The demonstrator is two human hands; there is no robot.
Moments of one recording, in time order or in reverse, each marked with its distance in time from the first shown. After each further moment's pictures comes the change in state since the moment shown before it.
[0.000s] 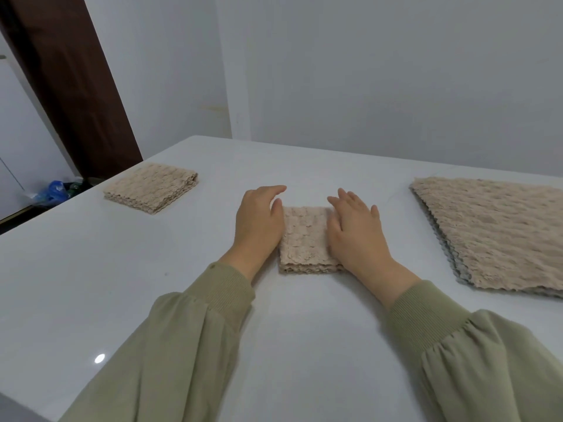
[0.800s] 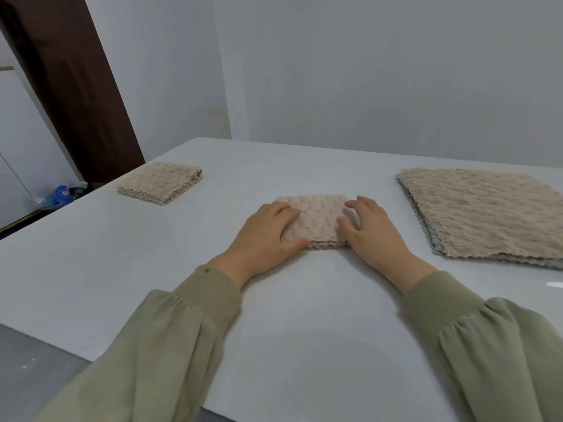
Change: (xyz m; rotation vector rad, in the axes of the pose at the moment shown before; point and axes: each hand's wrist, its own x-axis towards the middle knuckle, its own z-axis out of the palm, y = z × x) left_hand -0.049 0.006 -0.025 0.289 -0.465 0.246; right_hand -0.037 0.036 -0.019 0.096 -0.023 0.048
